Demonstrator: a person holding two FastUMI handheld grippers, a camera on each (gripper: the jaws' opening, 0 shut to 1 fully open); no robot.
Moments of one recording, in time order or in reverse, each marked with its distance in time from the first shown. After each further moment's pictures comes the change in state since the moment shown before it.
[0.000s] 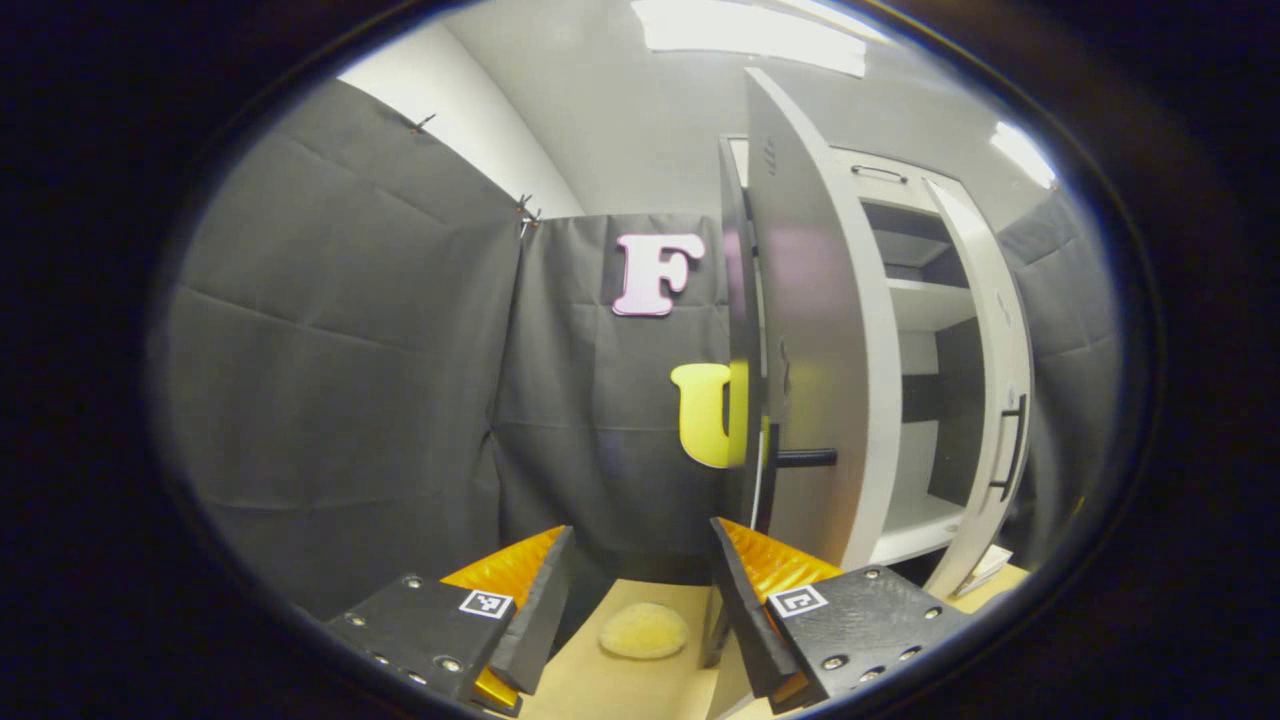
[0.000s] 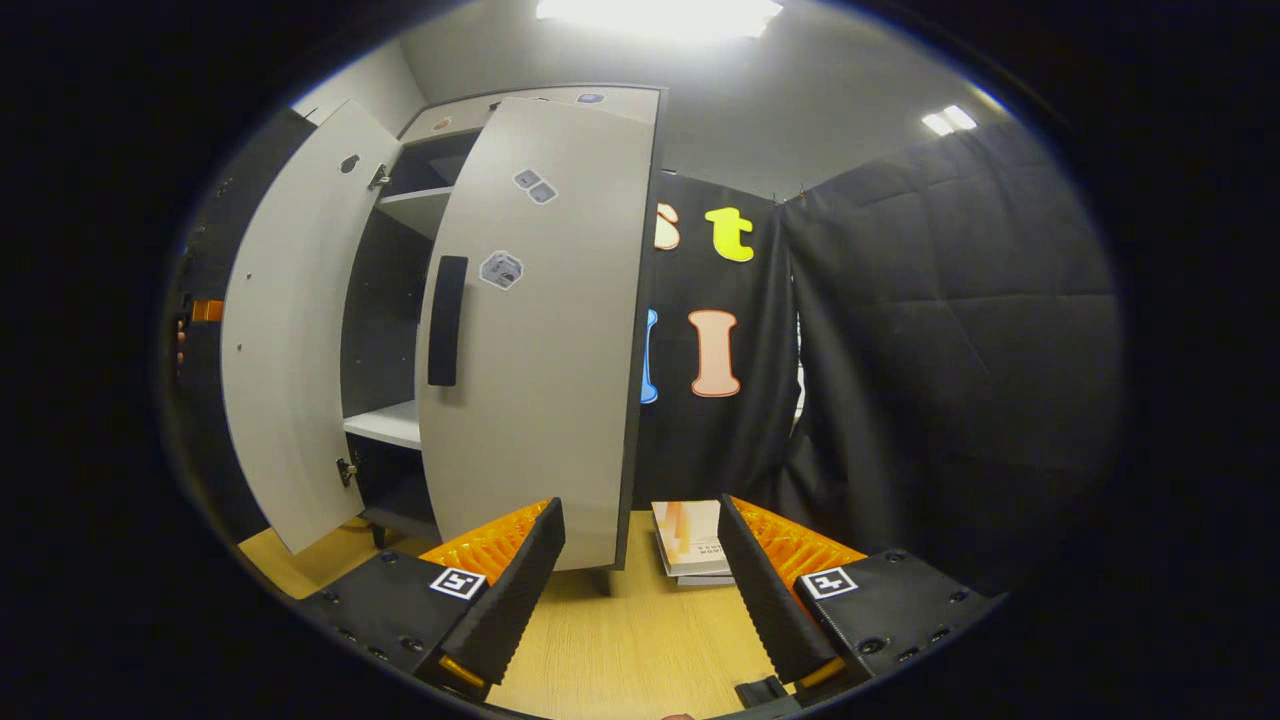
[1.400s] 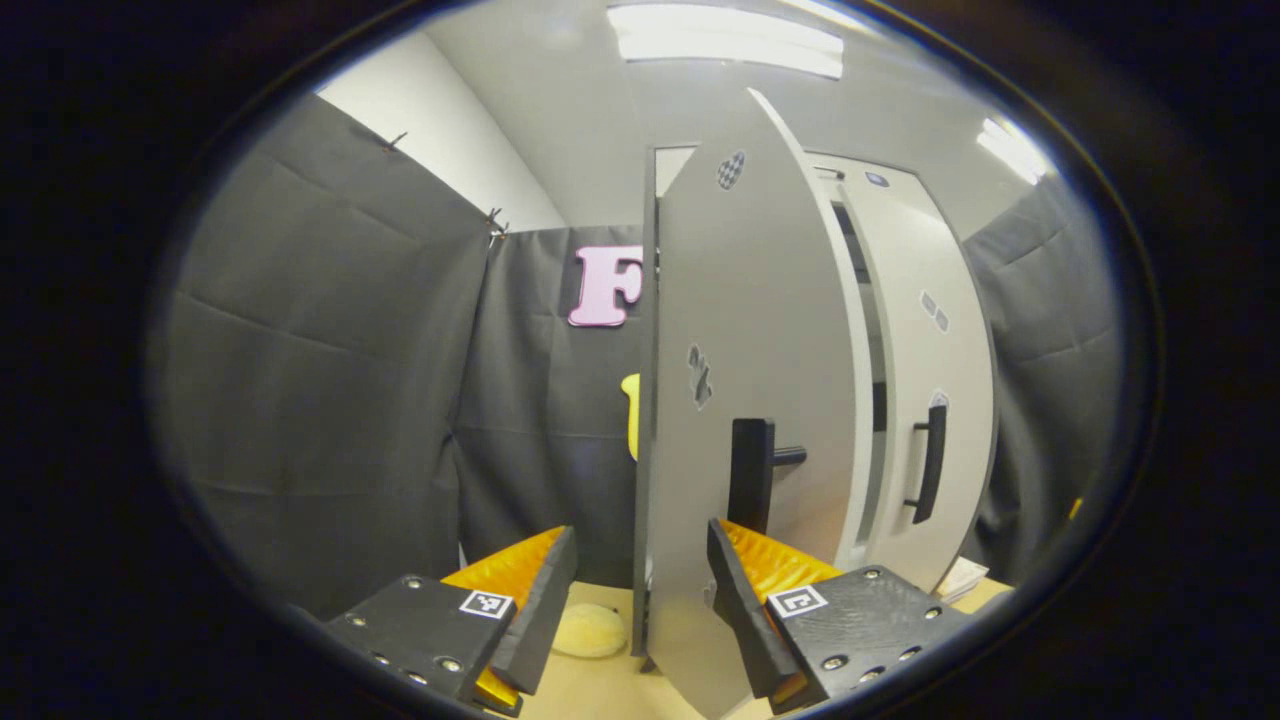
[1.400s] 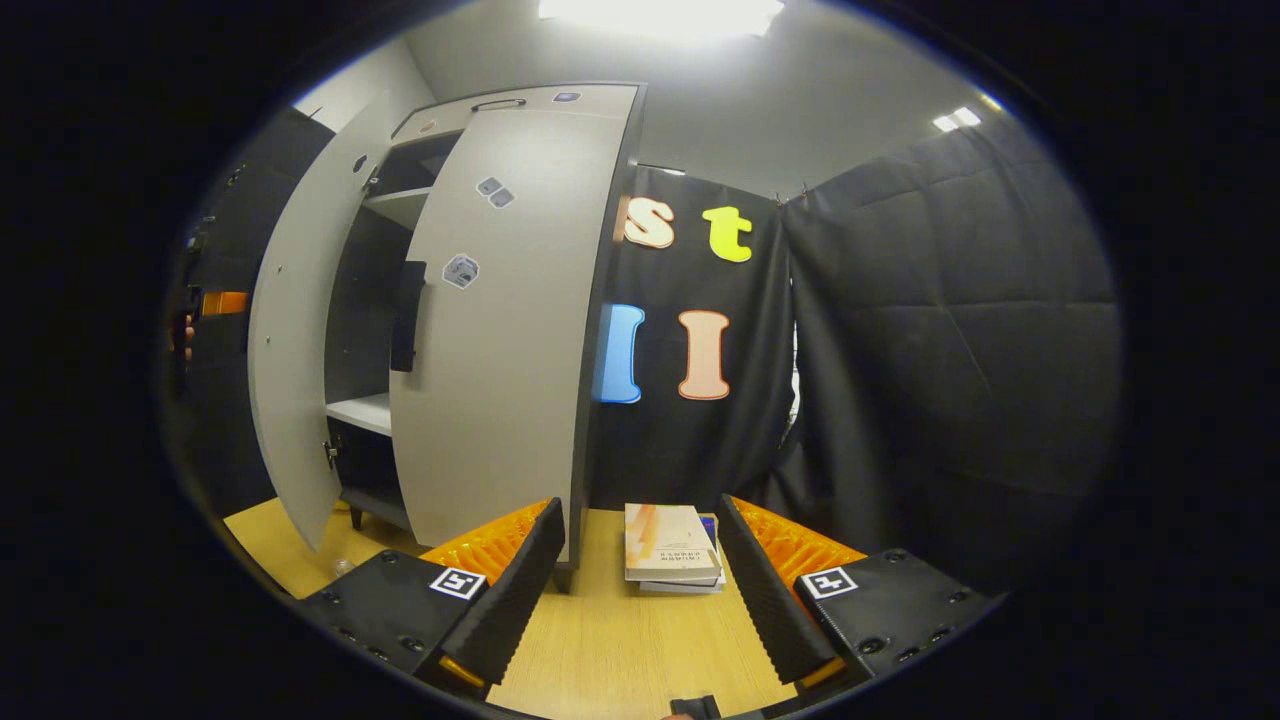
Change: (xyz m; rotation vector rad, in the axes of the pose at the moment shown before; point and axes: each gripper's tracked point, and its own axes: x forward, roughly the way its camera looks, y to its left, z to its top) left arm -0.016 -0.136 -0.005 -0.032 -0.028 -0.071; right arm 0.017 -0.070 0.003 -0.055 -0.004 0.039
